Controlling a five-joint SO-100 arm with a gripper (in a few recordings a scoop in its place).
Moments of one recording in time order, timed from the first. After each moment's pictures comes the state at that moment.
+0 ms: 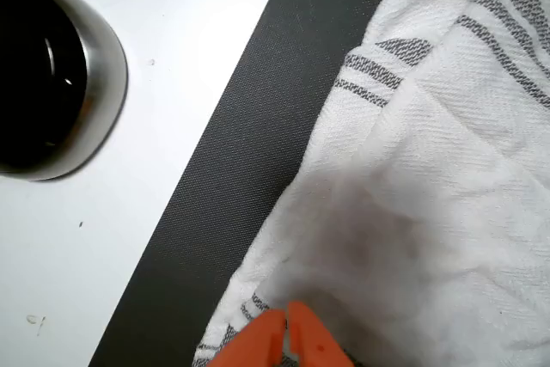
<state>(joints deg) -42.4 77.6 84.6 68.4 -74.3</state>
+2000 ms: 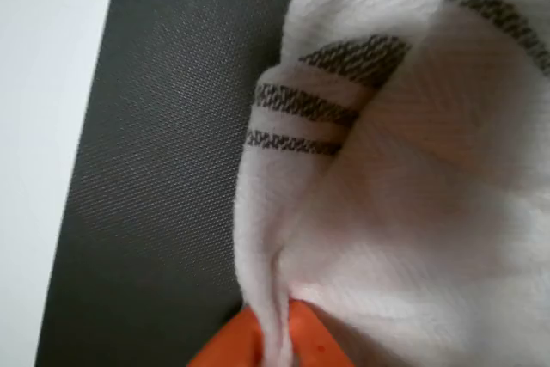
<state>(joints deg) -36.7 59.6 76.4 64.6 -72.7</state>
